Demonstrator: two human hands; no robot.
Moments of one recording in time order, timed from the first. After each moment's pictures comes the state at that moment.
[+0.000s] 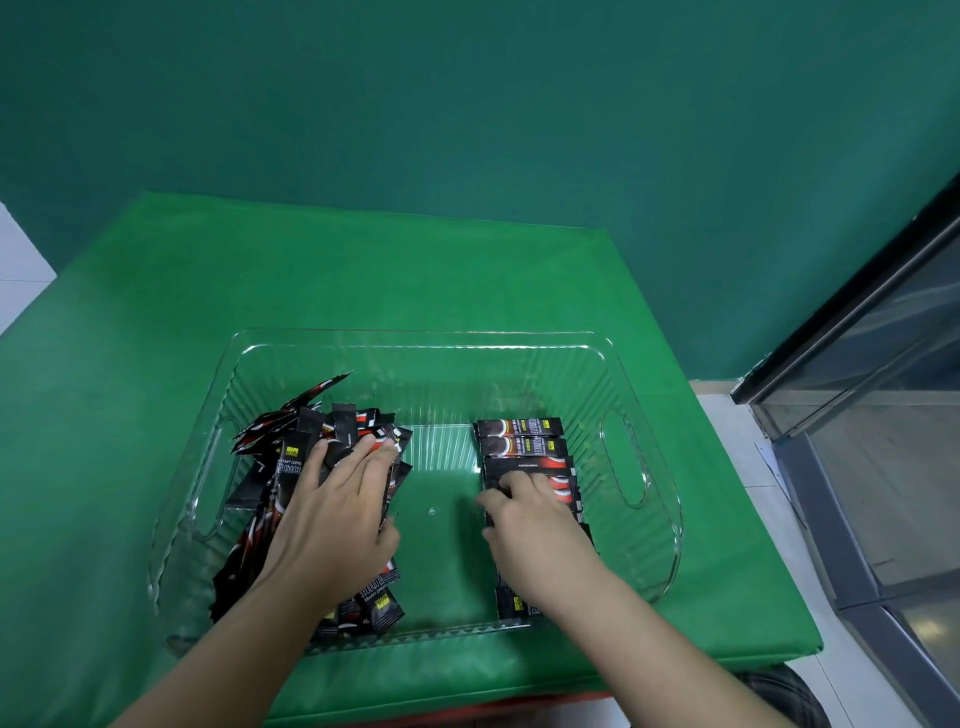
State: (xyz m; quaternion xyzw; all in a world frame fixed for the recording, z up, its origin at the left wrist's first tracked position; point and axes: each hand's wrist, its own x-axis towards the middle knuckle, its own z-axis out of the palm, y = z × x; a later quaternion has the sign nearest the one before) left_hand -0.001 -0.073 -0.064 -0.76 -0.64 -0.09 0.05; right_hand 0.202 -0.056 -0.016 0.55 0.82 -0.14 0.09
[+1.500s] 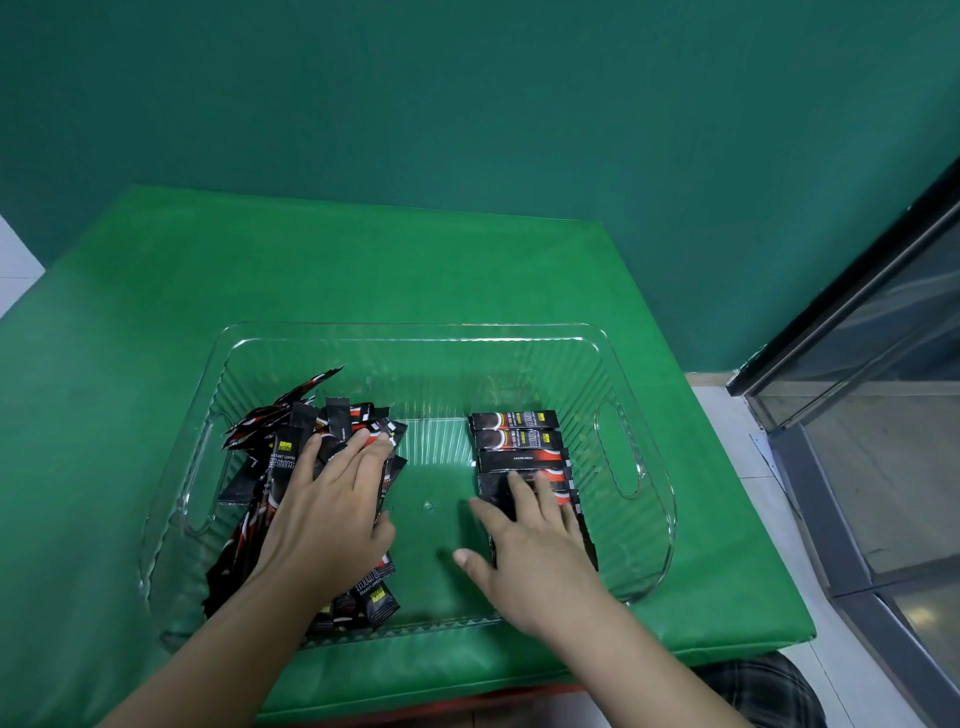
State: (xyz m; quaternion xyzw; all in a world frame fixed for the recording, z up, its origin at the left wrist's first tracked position) left_hand 0.000 -0.074 -0.065 -0.76 -0.64 -0.08 0.06; right_hand 0.206 -0.078 -0.012 0.60 0.76 -0.19 0.16
